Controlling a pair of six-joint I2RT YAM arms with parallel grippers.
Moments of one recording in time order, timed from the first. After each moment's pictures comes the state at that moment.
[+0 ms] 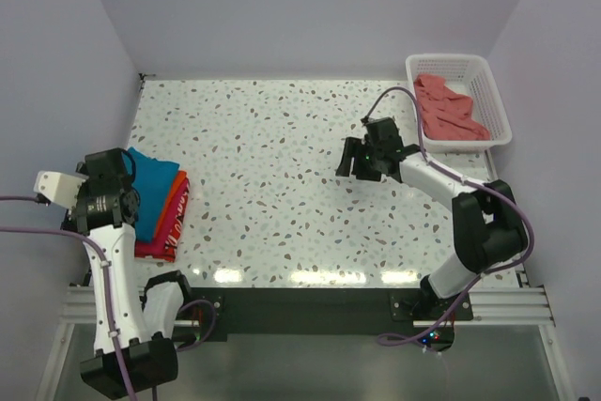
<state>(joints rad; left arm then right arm) 0.31 0.85 0.98 -1.06 -0.71 -1.07 0.38 1.60 1.01 -0.30 -0.15 0.50</state>
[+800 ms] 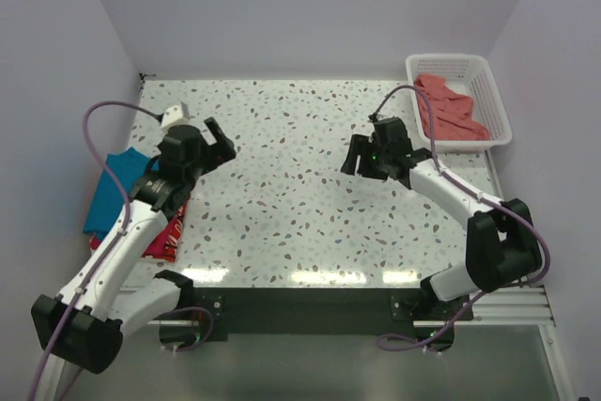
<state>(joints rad) -0.27 0.96 0.92 -0.46 -0.29 -0.65 0.38 1.50 0.97 -0.31 -0.11 0.49</state>
